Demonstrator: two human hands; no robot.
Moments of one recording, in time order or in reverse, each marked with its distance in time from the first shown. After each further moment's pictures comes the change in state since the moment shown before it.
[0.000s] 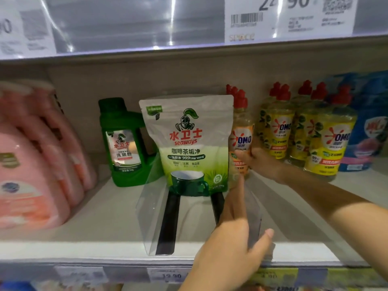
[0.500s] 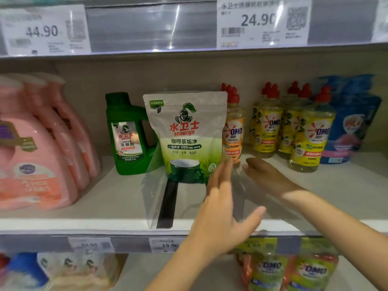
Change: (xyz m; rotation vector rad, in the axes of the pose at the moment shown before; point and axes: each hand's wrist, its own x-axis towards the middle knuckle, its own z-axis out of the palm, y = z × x) left_hand -0.008 0.004 -0.006 0.051 0.288 0.254; right_hand -0.074 0.014 0.012 -0.102 0.141 0.141
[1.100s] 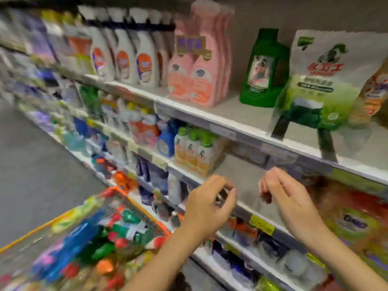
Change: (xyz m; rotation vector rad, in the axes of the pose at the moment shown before) left_hand -0.261 0.008 -0.064 0.251 0.495 -0.290; right_hand -0.236 -0.043 0.134 0.360 -0.396 -0.574
